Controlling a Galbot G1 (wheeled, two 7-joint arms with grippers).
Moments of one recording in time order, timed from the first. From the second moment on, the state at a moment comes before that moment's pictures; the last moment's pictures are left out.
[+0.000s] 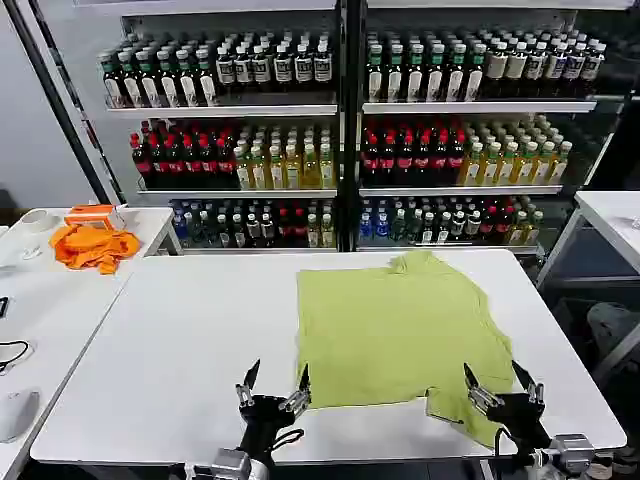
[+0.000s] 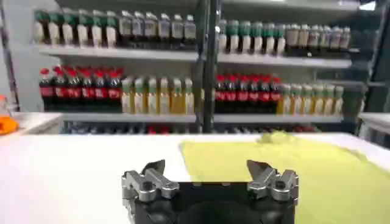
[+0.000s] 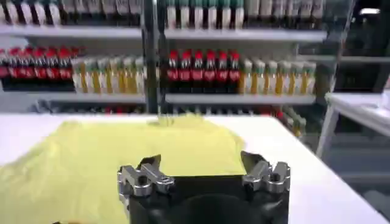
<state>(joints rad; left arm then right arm) 1.57 -1.37 -0.11 -2.19 -0.09 0.35 -0.29 -1.82 1.13 0.72 2.25 0.44 -0.37 0.14</state>
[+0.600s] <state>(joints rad) 1.46 -1.39 -0.08 -2.06 -0.14 0.52 -0.31 -1.87 1.16 0.68 2.21 0.39 -0.43 0.15</state>
